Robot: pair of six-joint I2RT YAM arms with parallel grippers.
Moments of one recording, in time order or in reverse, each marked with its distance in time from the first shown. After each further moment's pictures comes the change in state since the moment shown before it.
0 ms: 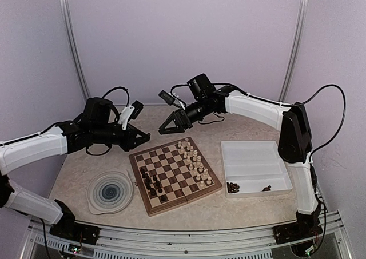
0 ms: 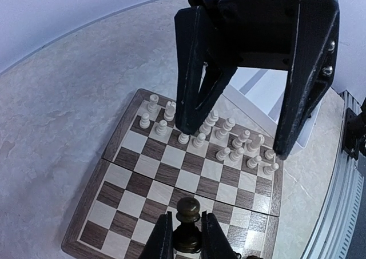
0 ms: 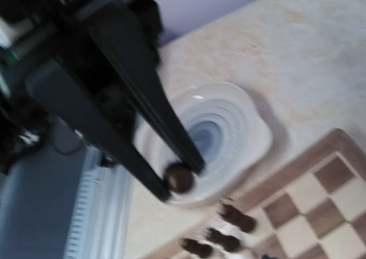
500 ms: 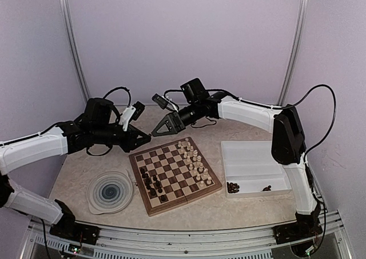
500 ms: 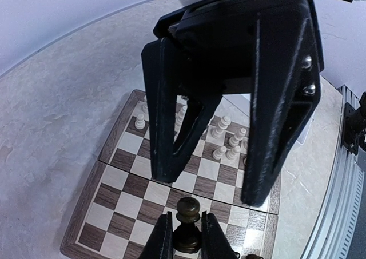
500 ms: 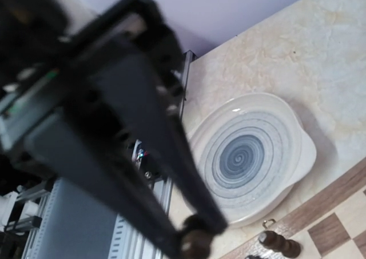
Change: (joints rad) left arm -0.019 0.000 0.000 0.000 0.002 0.022; right arm 0.033 0.059 0.022 0.131 -0.091 0.196
